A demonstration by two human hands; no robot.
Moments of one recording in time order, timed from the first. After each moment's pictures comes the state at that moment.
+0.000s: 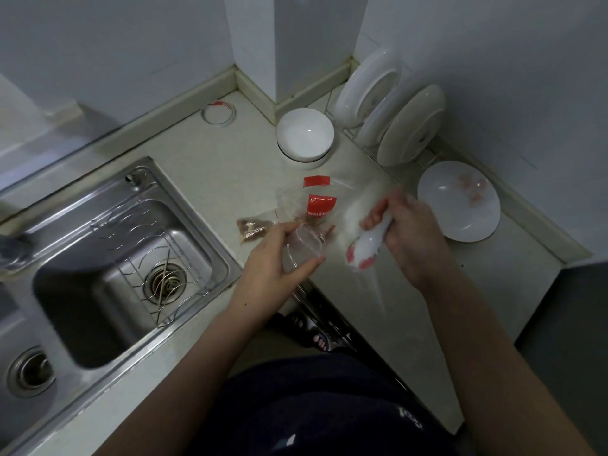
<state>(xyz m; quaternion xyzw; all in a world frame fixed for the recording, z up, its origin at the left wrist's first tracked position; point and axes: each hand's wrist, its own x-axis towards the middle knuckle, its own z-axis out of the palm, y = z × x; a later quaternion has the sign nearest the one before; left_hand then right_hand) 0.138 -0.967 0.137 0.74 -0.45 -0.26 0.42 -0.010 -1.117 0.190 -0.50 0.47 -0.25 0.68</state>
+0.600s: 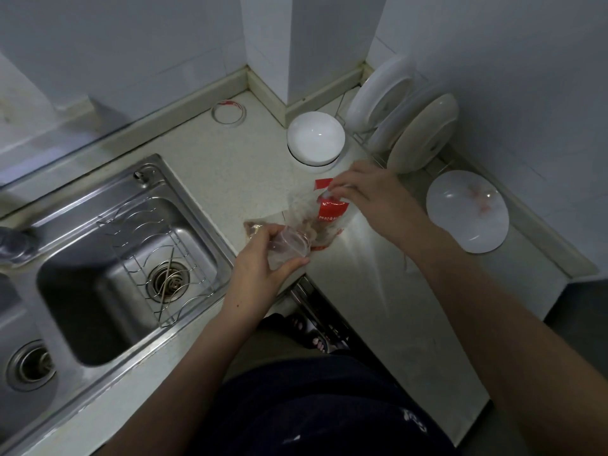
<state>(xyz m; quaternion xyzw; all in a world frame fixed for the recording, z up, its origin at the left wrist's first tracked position) 0.157 -0.958 0.130 0.76 -0.39 -0.26 0.45 0.047 -1.156 0.200 -0.93 0.26 -0.07 0.25</state>
